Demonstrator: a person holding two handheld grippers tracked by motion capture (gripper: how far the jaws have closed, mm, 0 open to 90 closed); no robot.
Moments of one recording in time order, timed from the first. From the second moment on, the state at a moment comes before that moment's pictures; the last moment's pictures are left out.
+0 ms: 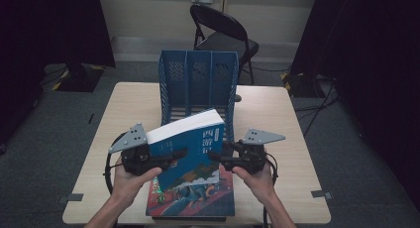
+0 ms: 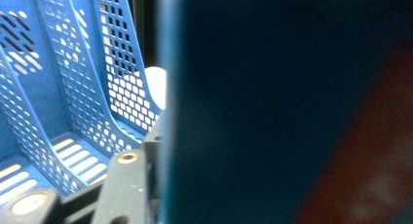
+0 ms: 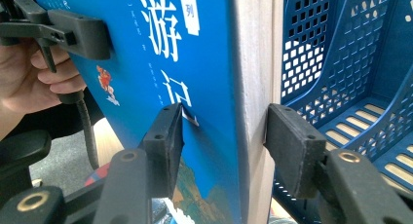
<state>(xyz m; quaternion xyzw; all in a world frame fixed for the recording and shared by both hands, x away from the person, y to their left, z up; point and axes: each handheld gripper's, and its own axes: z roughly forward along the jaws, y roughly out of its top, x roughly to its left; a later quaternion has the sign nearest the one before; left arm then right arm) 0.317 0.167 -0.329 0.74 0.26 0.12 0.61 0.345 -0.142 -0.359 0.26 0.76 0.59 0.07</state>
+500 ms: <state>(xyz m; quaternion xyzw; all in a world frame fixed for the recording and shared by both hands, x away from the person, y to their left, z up) 0.320 0.165 -0.327 0.74 0.25 0.13 0.61 0.345 -0.140 -0.358 0.27 0.77 0.58 0.07</state>
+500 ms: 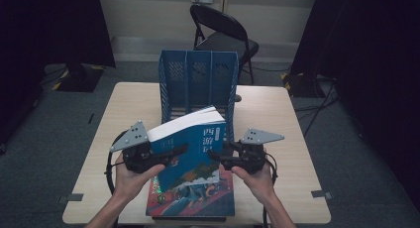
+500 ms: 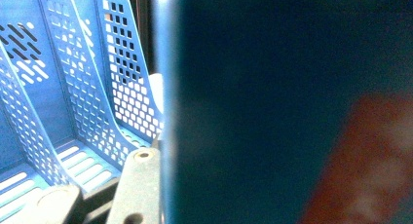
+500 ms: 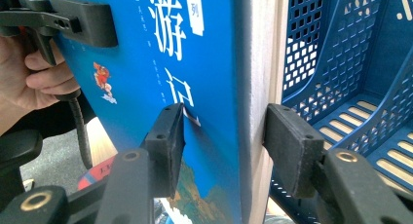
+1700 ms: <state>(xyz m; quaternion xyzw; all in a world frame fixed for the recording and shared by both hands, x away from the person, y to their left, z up) 0.334 0.199 -0.326 0.71 0.35 0.09 0.60 0.328 -0.227 -0.422 0.38 0.75 0.53 0.07</state>
